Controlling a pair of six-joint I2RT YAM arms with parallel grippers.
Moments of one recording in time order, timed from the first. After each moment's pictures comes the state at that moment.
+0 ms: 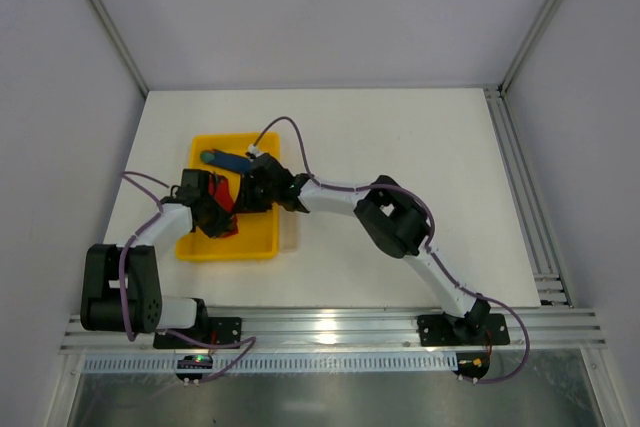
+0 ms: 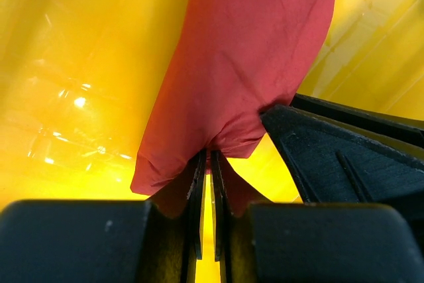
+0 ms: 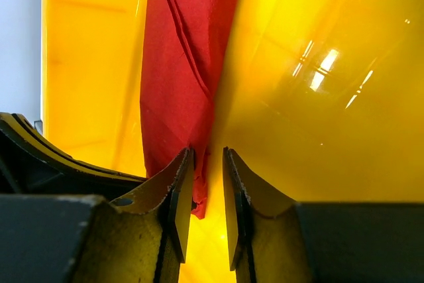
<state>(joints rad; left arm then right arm) -0.05 1.36 0.65 -0.43 0.05 -0.81 0.94 2.40 1.79 -0.01 -0.21 0.80</state>
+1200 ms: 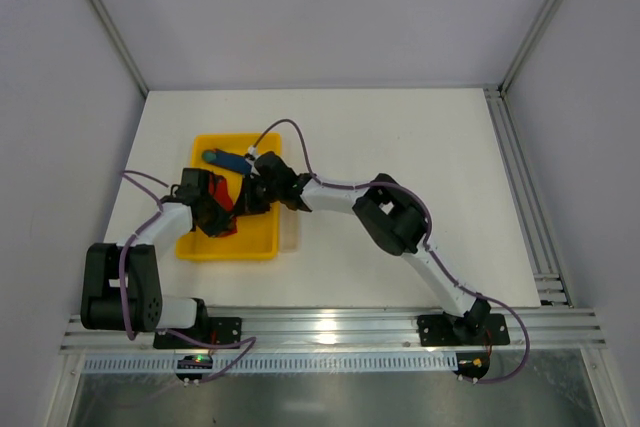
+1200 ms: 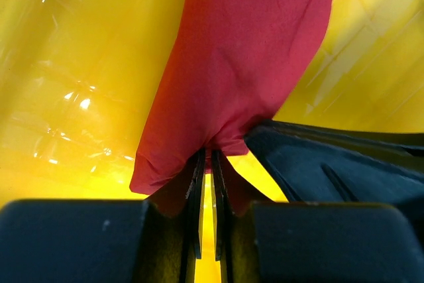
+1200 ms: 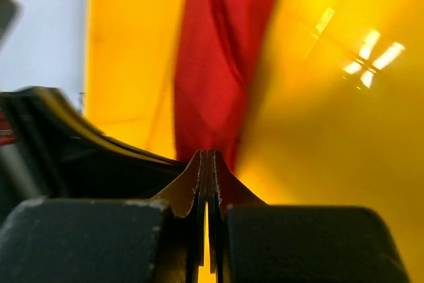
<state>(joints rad) -0.05 1.36 0.66 -0.43 0.03 -0.81 0.92 2.41 1.77 0.10 -0.41 0.86</state>
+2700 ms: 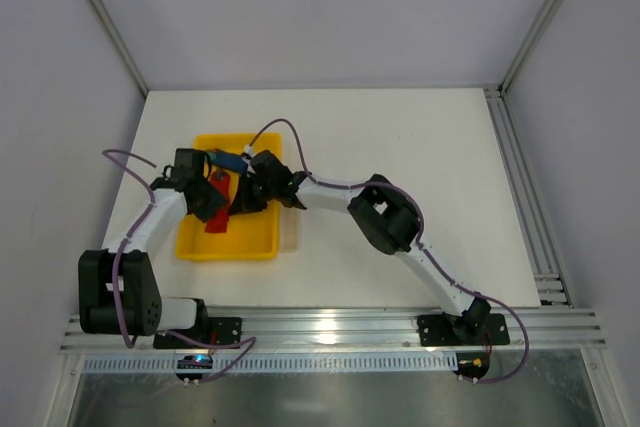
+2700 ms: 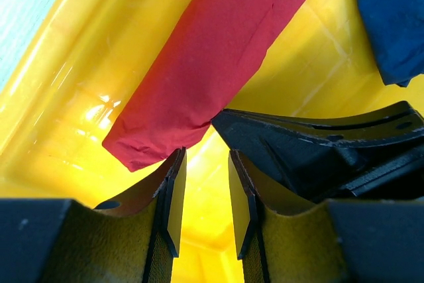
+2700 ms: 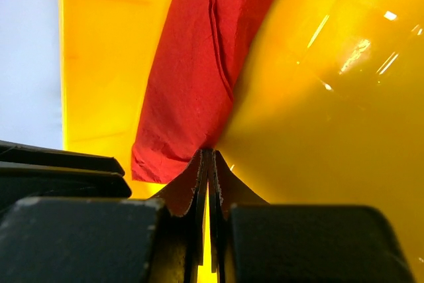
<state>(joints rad) -0.05 1.34 0.85 -0.60 -0.09 -0.80 0.92 2.49 1.88 0.01 -0.40 0.83</state>
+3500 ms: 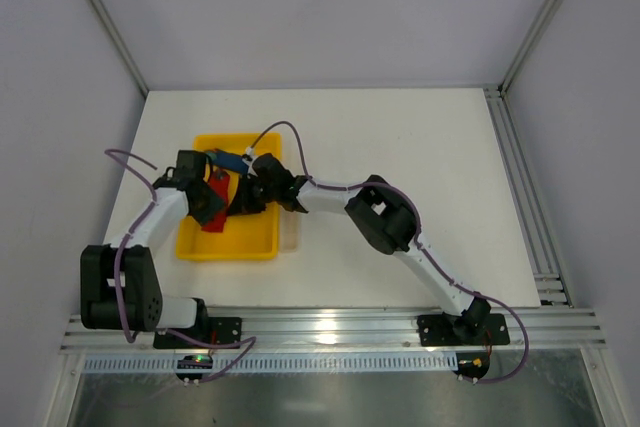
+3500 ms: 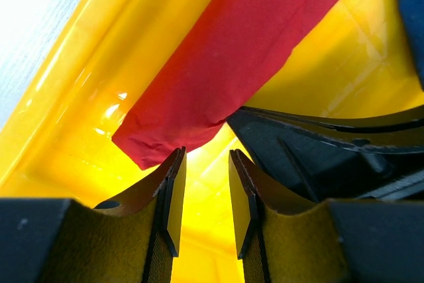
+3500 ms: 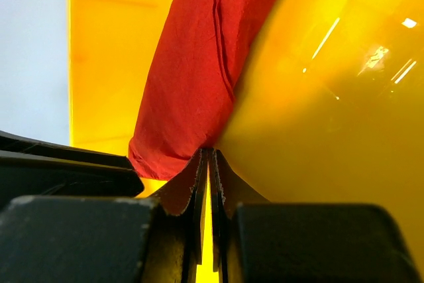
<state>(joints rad) -0.05 1.36 0.84 -0.61 -0.13 -0.79 0.92 2.51 1.85 0.13 -0.42 0.87</state>
